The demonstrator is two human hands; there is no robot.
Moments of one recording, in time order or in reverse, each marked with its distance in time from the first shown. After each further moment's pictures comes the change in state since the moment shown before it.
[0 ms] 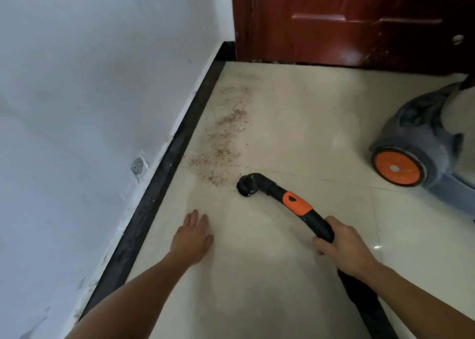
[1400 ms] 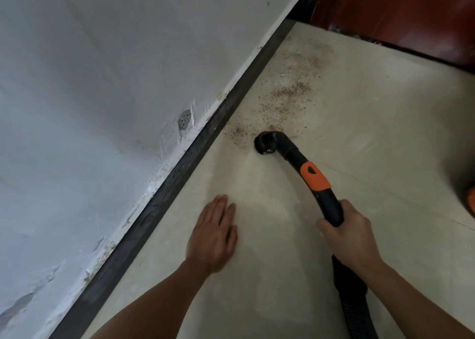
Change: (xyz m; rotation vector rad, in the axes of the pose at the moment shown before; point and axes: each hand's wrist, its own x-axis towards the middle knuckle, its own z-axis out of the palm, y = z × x) left_hand -0.017 -0.028 0.064 -0.244 0.414 0.057; right_hand 0.060 -0.083 0.088 -0.072 0.130 -0.063
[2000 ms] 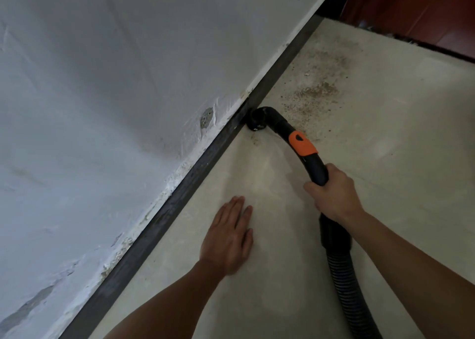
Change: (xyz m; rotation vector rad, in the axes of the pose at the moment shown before) left_hand 0.001 -0.002 0.003 0.008 0.050 0.020; right_hand 0.075 -0.070 0.036 0.011 -0.145 -0.098
